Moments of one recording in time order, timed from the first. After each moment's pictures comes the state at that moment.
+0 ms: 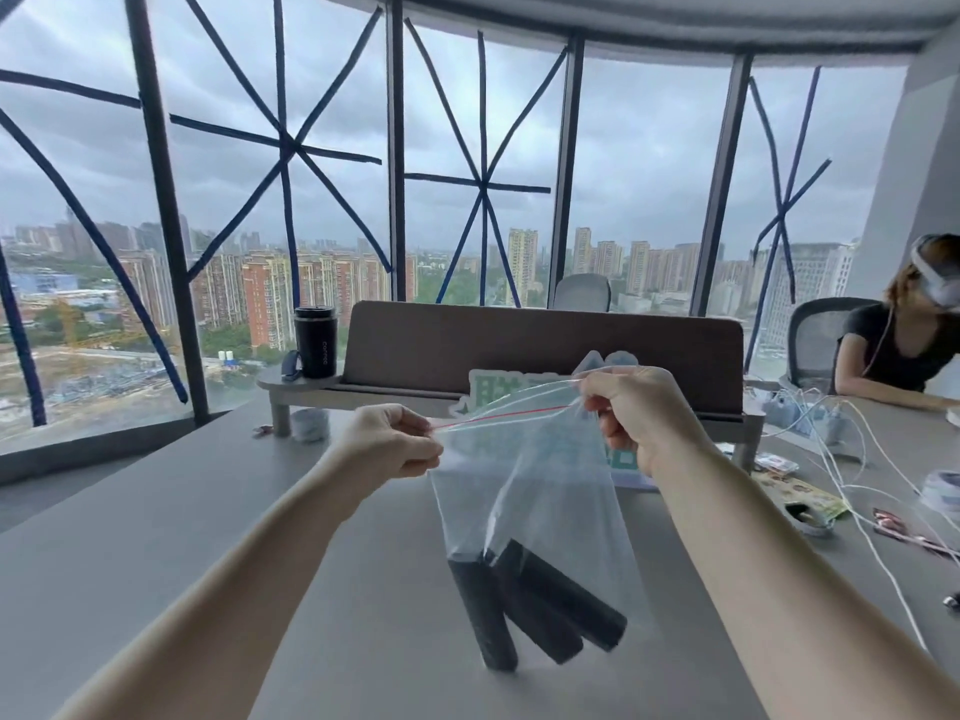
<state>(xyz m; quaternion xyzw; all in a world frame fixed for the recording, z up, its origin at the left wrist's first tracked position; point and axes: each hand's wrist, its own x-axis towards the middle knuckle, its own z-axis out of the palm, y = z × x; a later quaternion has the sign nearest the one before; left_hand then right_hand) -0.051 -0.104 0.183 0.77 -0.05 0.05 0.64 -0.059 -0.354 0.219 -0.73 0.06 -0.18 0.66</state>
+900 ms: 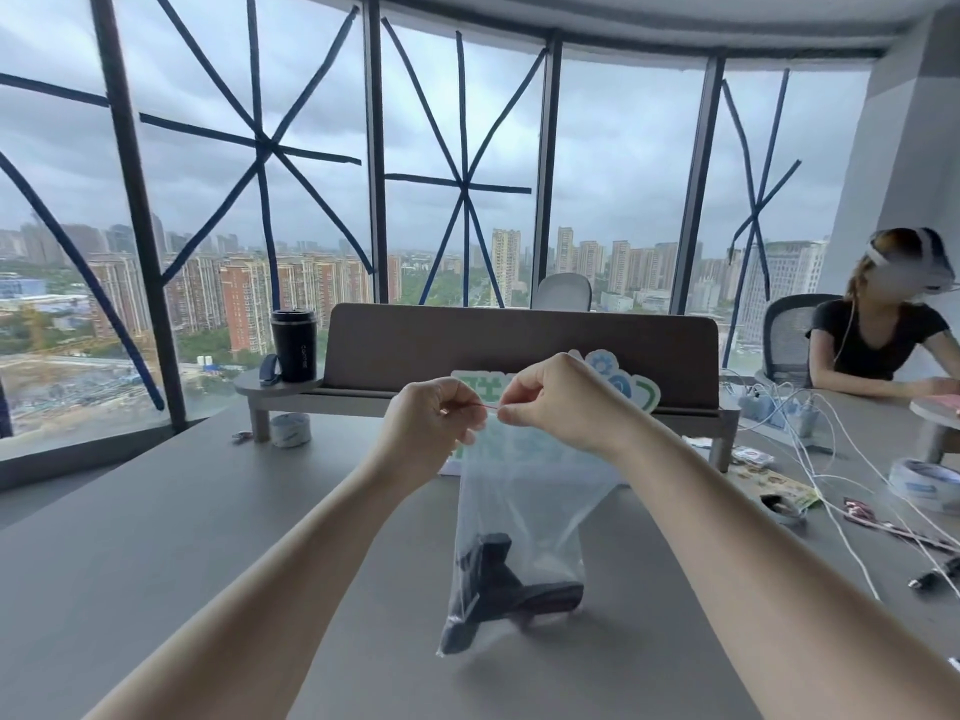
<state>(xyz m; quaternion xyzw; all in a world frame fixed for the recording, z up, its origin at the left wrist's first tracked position) -0.050 -0.159 0.195 0.79 -0.19 0.17 0.56 -0.070 -0.330 0.234 -0.92 -0.16 -0.18 0.31</state>
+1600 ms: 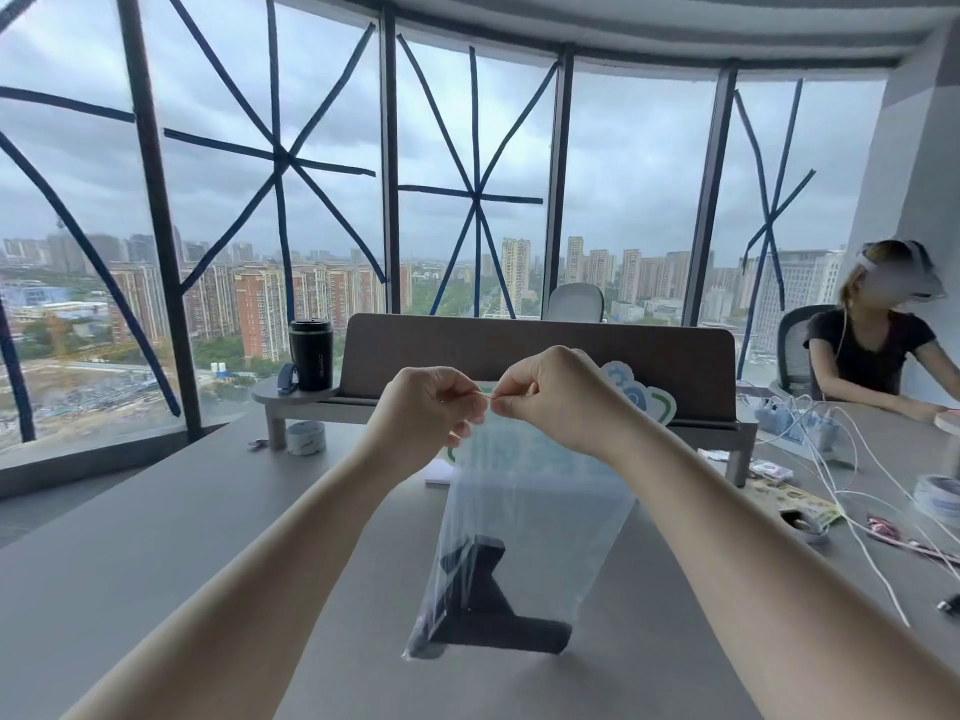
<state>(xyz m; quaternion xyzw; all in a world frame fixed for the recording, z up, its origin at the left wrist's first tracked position) -0.059 -0.138 0.222 0.78 -0.19 0.16 0.57 -0.075 -0.308 0.249 -0.91 -0.21 -0.24 0.27</state>
